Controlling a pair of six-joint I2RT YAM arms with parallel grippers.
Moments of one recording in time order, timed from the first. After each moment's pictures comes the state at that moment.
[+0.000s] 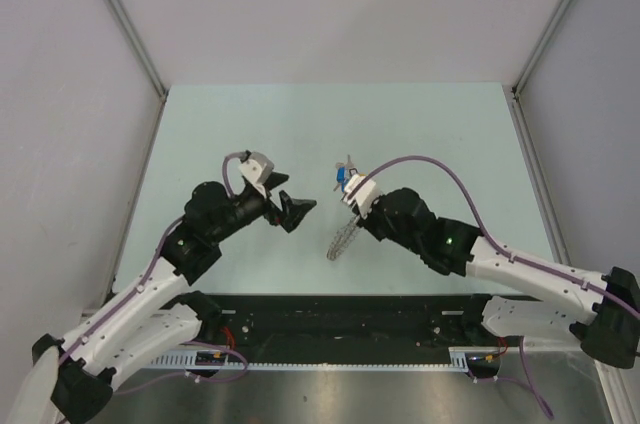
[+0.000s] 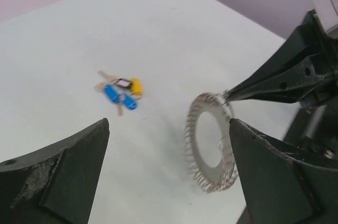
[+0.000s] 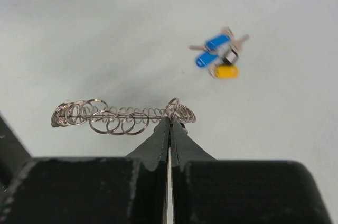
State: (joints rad) left arm -0.65 0.77 0.61 0.08 0.30 -0.12; right arm 1.06 1.03 0.79 -0.21 0.22 -0.22
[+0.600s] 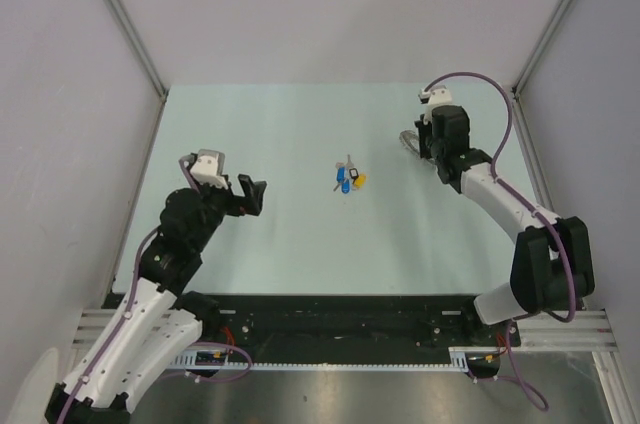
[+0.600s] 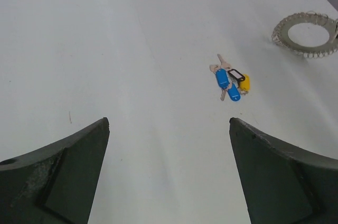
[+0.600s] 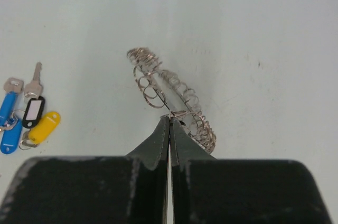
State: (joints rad) left arm -0.41 0.60 0.61 -0.19 -0.07 -0.18; right arm 0.31 1.45 1.06 -0.08 0.20 -0.04
